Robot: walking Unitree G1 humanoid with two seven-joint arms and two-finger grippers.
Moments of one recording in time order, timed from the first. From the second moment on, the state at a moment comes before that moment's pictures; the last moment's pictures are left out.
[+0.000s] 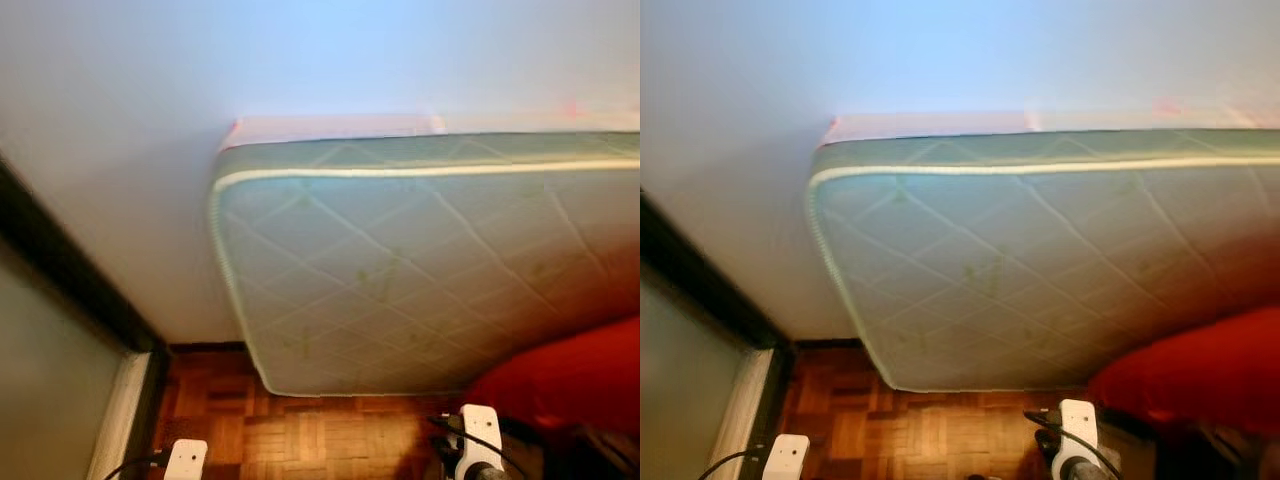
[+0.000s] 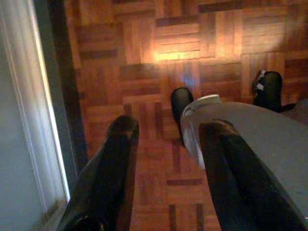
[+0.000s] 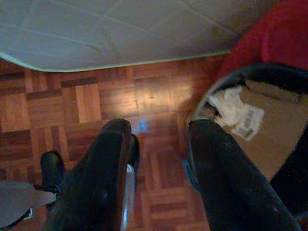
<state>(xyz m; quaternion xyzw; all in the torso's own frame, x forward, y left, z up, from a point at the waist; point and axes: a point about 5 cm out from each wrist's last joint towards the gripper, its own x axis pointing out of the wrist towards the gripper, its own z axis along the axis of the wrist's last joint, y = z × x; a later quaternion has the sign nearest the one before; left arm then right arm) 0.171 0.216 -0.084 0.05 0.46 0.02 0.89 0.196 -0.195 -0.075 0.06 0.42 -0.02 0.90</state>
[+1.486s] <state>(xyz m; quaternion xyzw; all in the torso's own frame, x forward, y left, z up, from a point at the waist) 0.178 0.211 -0.081 0.06 0.45 0.00 0.89 0.196 -0.180 -0.077 0.07 0.42 0.01 0.90</state>
